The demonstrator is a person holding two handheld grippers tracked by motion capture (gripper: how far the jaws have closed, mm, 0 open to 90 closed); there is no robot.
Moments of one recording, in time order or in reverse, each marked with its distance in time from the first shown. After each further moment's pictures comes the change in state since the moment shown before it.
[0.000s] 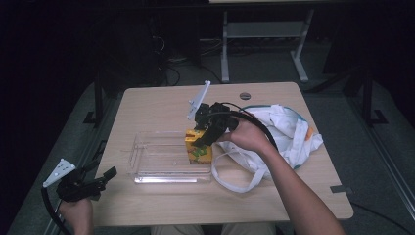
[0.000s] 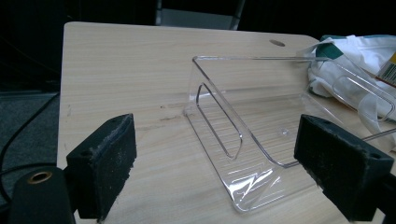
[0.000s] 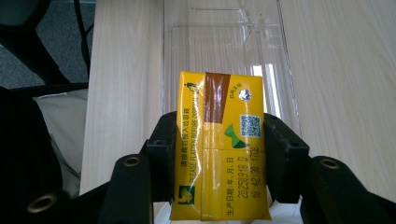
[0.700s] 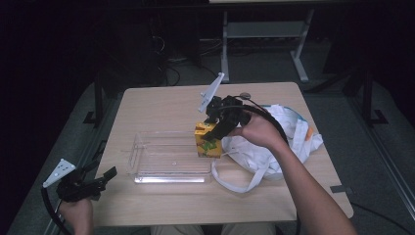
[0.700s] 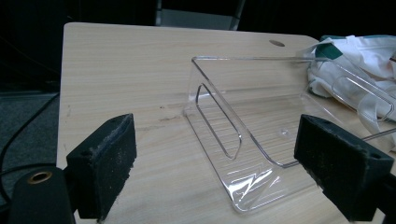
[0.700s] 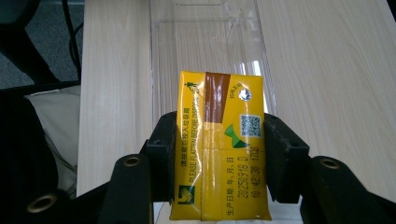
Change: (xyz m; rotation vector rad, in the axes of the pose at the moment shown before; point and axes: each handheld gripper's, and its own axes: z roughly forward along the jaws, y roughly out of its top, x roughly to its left) left arm -0.001 0.000 0.000 0.001 0.001 0.001; right arm -0.004 -0.013 -0.029 -0.003 -0.049 0.019
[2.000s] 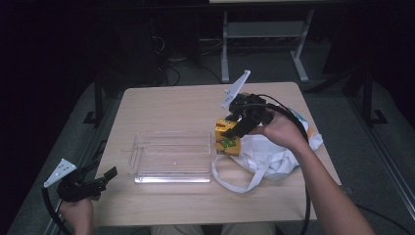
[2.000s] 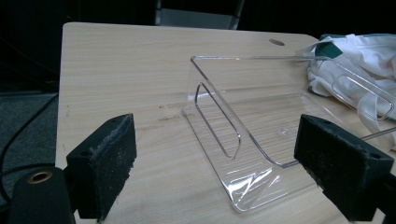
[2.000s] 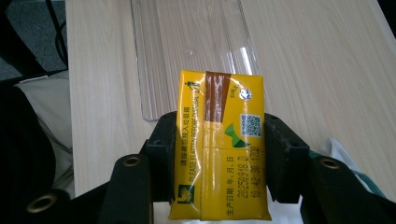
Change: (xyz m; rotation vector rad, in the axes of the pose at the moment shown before) left arm -0.001 0.000 0.000 0.001 -0.001 0.005; right arm -0.006 -0.041 -0.028 0.021 -0.041 0.082
